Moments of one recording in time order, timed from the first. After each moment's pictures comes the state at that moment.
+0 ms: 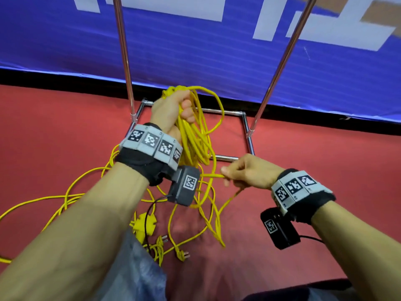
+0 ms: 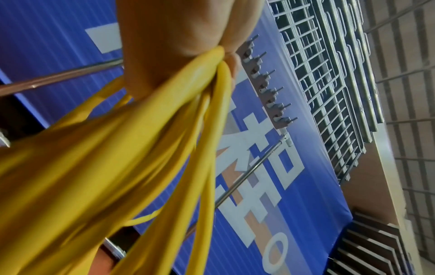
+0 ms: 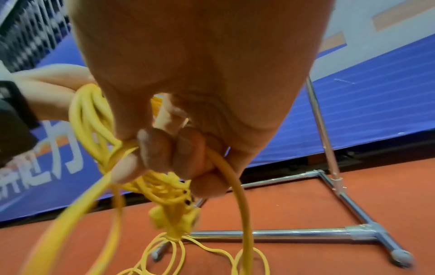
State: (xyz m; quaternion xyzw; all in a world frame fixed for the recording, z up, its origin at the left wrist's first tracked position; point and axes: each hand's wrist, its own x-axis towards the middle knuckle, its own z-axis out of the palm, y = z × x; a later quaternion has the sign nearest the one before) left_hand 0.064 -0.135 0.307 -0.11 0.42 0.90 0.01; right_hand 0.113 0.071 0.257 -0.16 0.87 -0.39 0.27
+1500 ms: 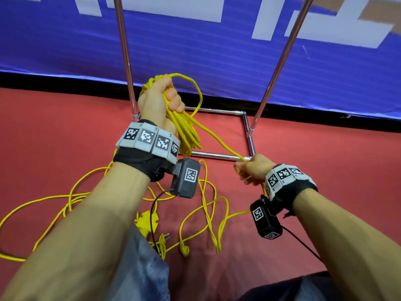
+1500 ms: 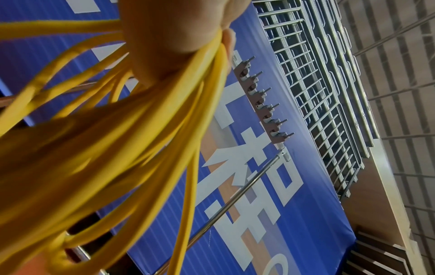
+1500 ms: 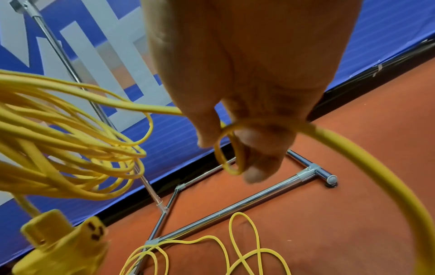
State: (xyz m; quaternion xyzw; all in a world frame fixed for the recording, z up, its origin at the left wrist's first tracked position) left_hand 0.075 -0.145 0.321 -0.08 0.34 0.93 -0.10; right_hand 0.088 0.085 0.215 0.16 0.89 -0.37 0.20
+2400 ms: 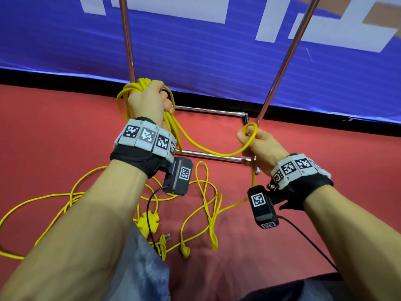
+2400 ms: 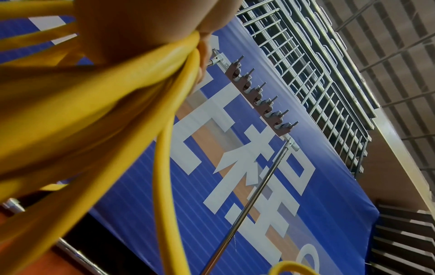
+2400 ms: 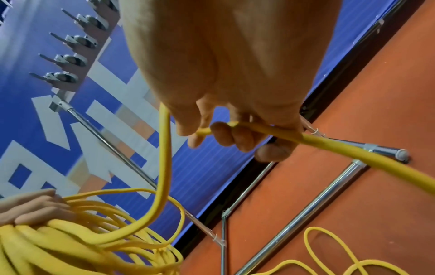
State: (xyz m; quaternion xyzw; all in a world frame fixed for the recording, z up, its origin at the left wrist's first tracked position) left_hand 0.061 -0.164 0.312 -0.18 0.44 0.86 -0.21; right_hand 0.092 0.063 0.269 0.06 0.77 -0.62 0.10
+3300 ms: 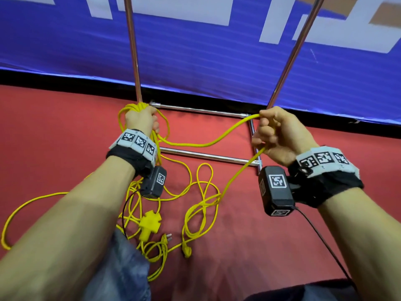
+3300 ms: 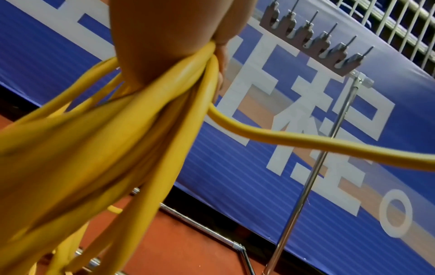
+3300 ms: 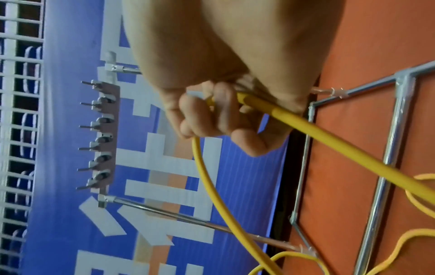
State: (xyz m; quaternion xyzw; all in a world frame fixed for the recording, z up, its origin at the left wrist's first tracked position) left_hand 0.025 -0.211 0.239 -0.23 0.56 0.78 -0.15; right_hand 0.096 0.073 0.322 0.09 0.57 -0.81 0.14
